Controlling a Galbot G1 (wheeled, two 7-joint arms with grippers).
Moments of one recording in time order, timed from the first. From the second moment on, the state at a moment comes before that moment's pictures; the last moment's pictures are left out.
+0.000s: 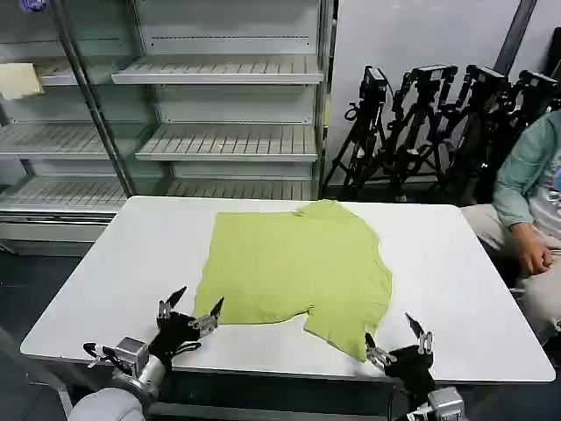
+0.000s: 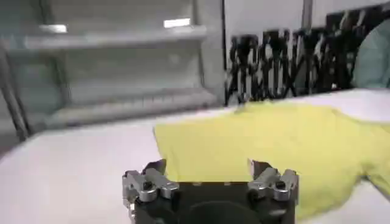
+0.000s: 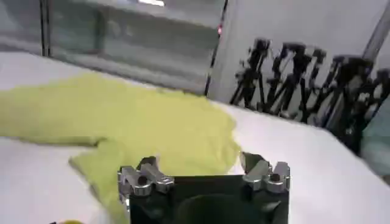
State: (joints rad) left arm 1.44 -1.04 -0.46 -2.19 -0.45 0.47 -0.09; right arm -1.75 1.25 0.50 2.34 0.09 -0.38 0.07
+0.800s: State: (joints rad) left arm 1.46 -1.05 -0.52 -2.12 -0.53 0.56 -0.11; right arm -1.71 1.26 0.43 2.33 0.11 -0.46 0.12
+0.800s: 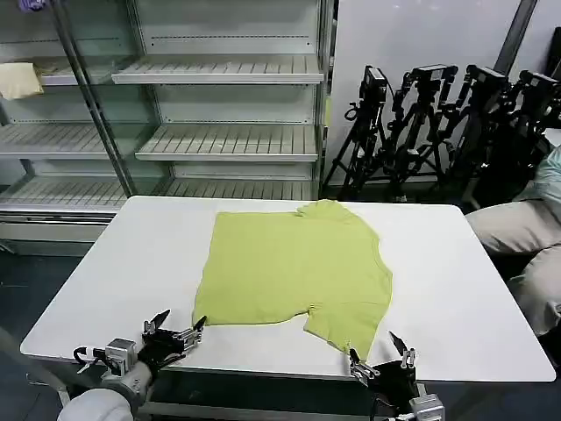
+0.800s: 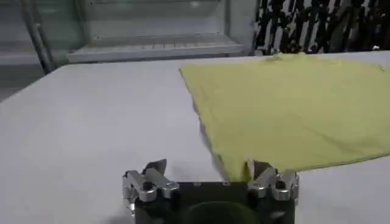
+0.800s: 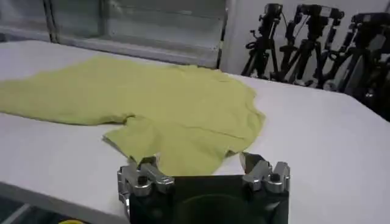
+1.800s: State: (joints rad) left arm 1.44 -1.09 -0.50 -2.09 -0.54 0.57 -0.09; right arm -1.69 1.25 0.41 2.30 0.17 -0.51 0.13
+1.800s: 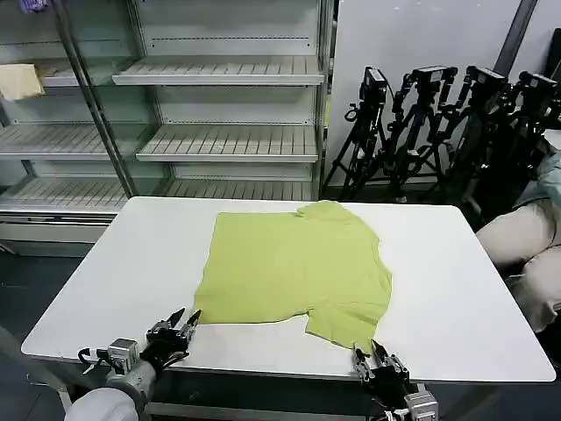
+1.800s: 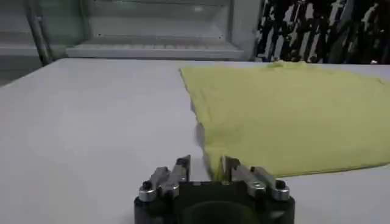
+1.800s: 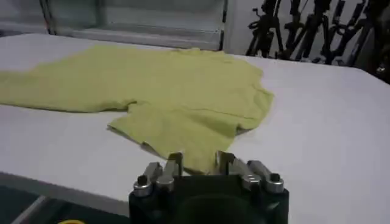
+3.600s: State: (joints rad) left arm 0.94 -1.13 -0.38 -1.74 -0.65 0.55 -0.10; right arm -0.95 1.24 0.29 1.81 0.23 -0.47 0.07
